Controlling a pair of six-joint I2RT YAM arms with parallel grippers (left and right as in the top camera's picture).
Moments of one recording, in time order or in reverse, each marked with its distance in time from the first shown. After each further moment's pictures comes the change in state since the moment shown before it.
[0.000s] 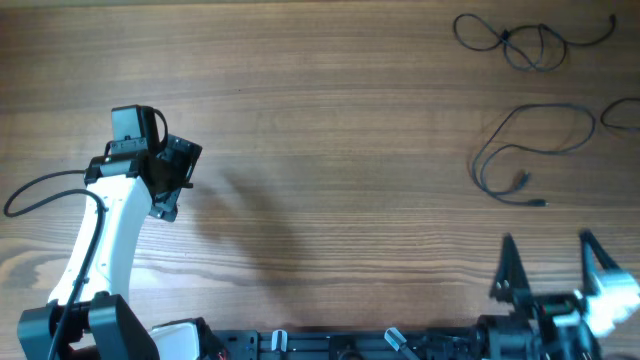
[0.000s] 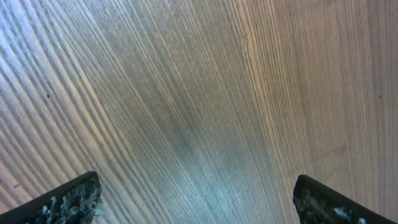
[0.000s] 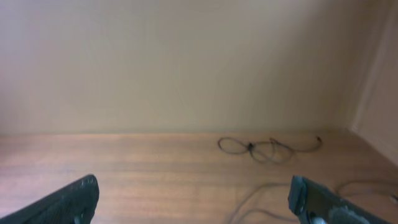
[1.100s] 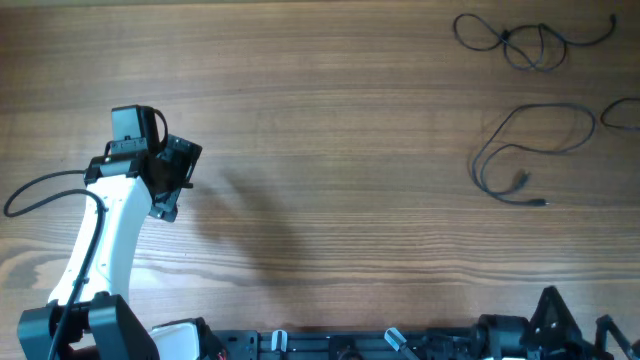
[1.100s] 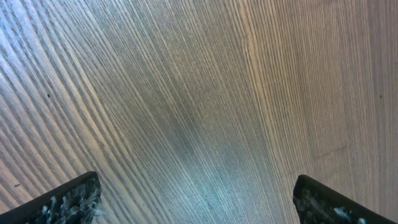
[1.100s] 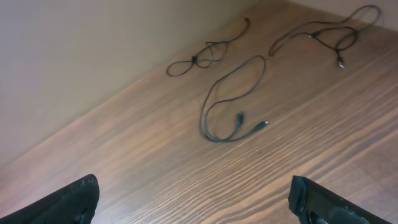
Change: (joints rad) left arm 0.000 0.000 0.000 -0.003 0.000 0.000; right arm -0.021 0.130 0.428 -0.686 0.261 0.458
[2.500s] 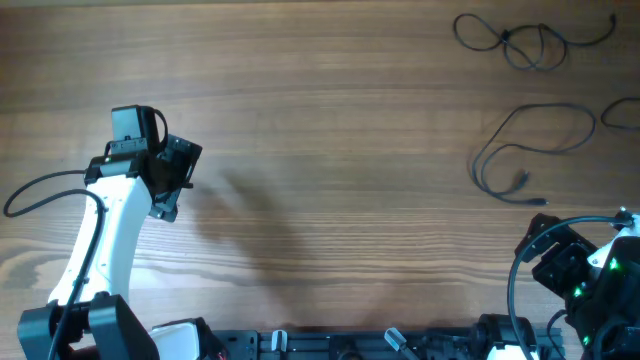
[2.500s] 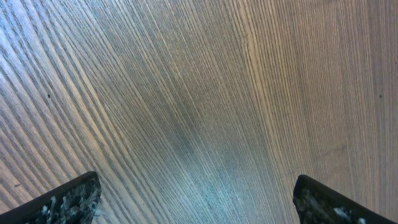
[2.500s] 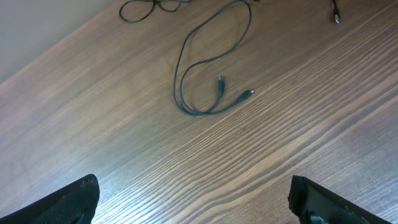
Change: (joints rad) left arm 0.000 0.000 0.000 0.000 0.000 0.000; right arm -0.038 0.462 0.011 0.061 -0.001 0.000
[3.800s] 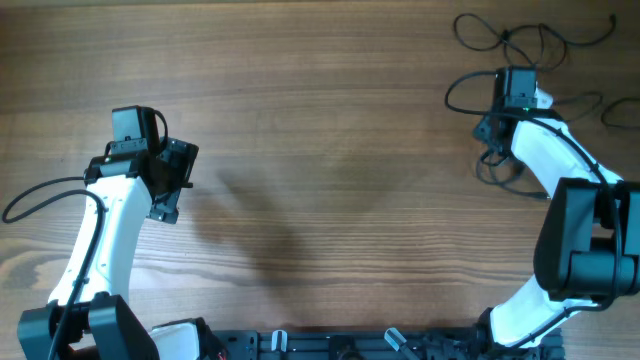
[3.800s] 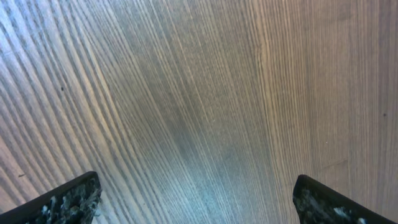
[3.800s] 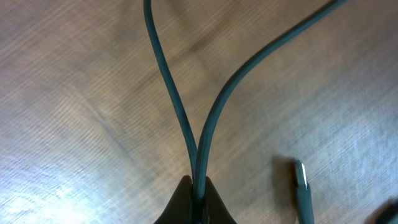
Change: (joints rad) left arm 0.000 0.000 0.000 -0.015 -0.027 -0.076; right arm 0.020 1.242 -0.086 0.913 0.161 0.075
